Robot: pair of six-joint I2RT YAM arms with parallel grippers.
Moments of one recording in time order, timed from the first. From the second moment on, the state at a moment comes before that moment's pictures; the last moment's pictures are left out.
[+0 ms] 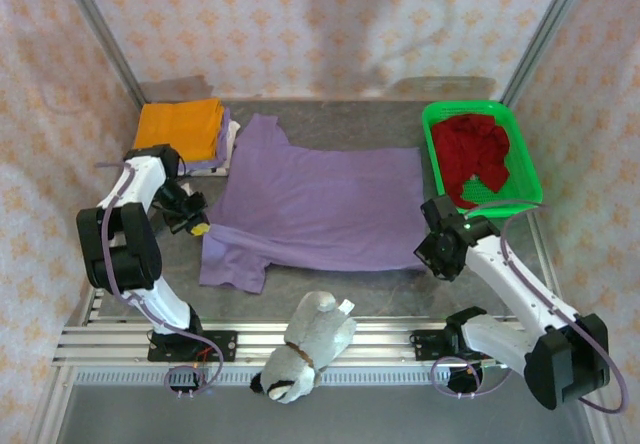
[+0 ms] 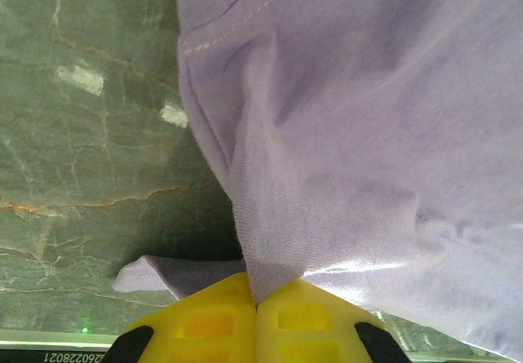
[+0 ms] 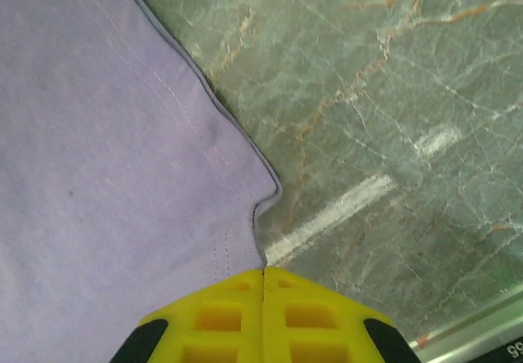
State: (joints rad) left arm 0.24 1.70 1.24 -1.28 0.29 -0.36; right arm 0.33 1.04 0.72 -1.06 0.05 1.09
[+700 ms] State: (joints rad) left arm 0.20 1.89 1.51 -1.37 0.31 -0.33; right arm 0.29 1.22 0.87 -0.95 0.20 1.03
